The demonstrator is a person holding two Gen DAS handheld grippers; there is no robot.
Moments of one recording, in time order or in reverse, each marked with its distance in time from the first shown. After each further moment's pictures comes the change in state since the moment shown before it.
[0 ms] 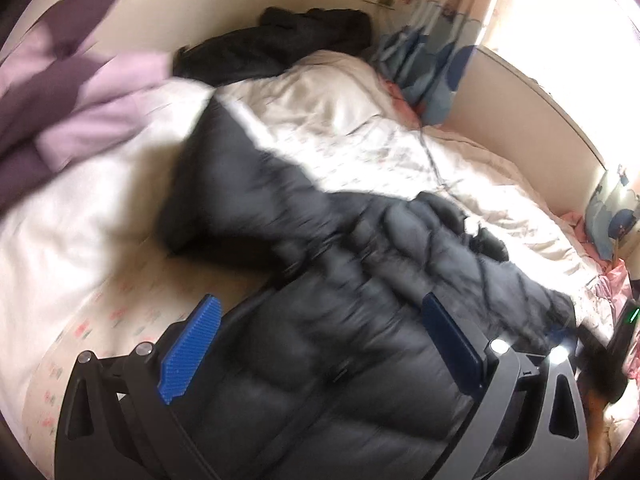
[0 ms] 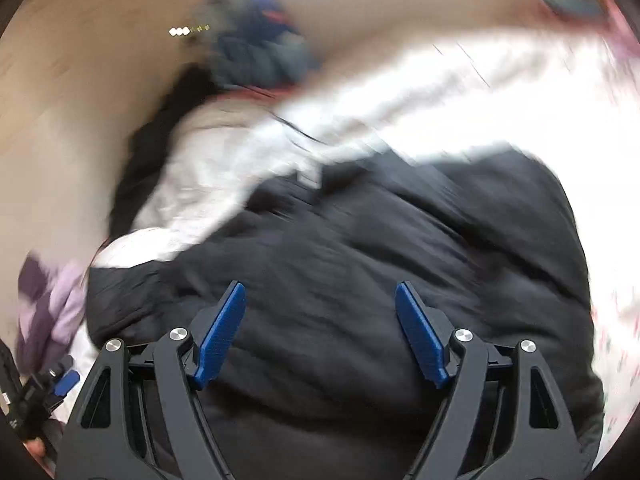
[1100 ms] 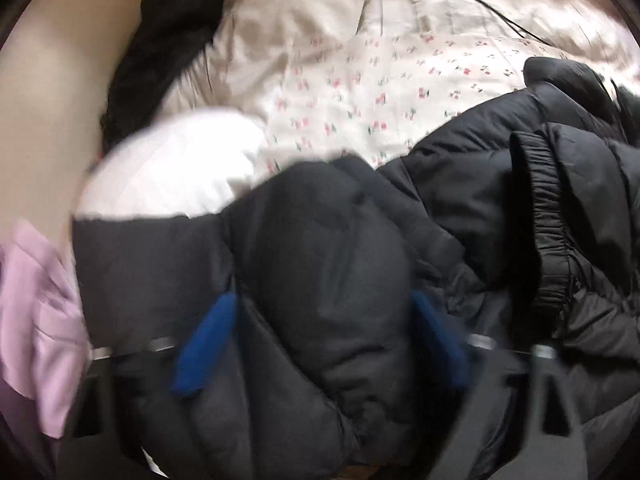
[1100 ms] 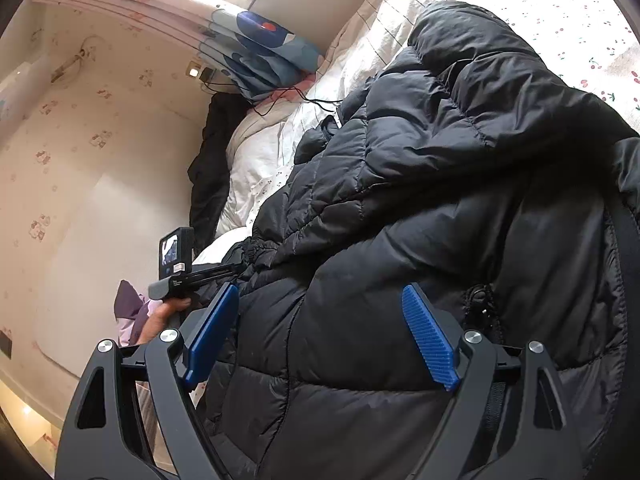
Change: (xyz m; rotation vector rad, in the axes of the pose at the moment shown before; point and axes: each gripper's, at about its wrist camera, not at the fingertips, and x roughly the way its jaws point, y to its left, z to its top) left arm 0.196 -0.004 0.083 0.522 0.382 0.371; right arm -0.063 0.005 -0.117 0.223 -0.053 0.336
